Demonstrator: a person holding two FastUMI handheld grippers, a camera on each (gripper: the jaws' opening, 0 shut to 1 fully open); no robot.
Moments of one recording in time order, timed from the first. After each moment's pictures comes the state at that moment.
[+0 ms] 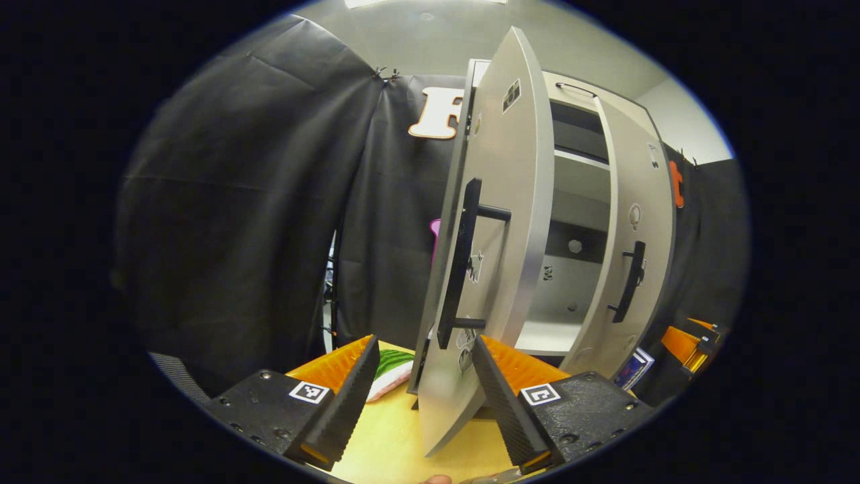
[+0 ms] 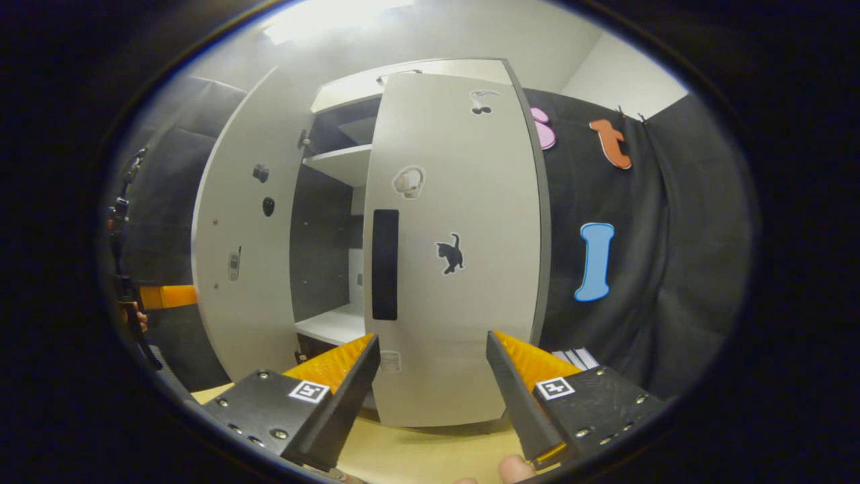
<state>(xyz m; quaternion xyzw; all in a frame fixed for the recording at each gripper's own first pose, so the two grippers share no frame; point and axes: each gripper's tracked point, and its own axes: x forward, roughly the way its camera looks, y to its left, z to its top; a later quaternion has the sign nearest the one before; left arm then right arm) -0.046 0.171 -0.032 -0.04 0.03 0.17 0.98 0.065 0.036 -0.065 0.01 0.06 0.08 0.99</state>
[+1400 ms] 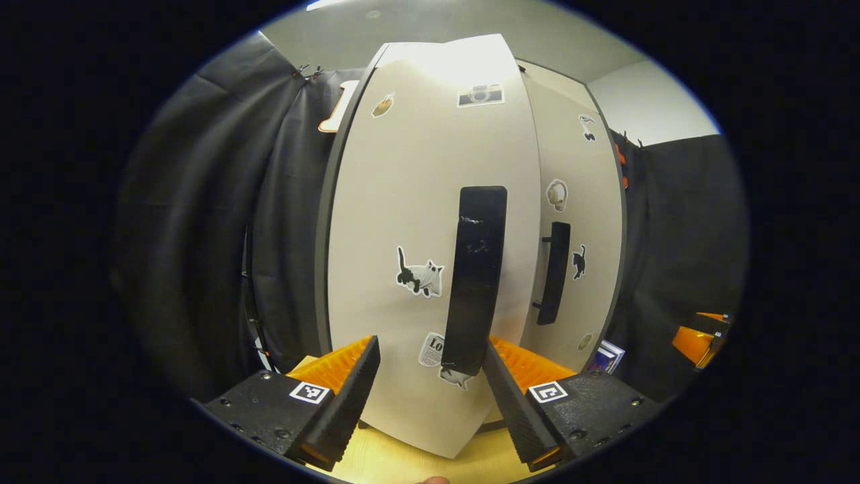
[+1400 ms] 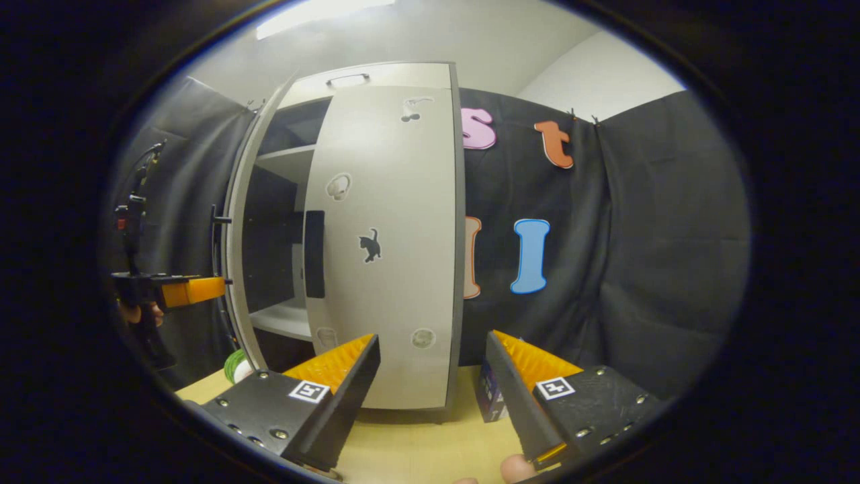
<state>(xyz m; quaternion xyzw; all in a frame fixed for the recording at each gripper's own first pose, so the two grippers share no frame) 0.059 0.080 -0.034 0.00 0.03 0.04 1.00 0.037 -0.055 -0.066 0.00 0.07 -0.04 1.00</state>
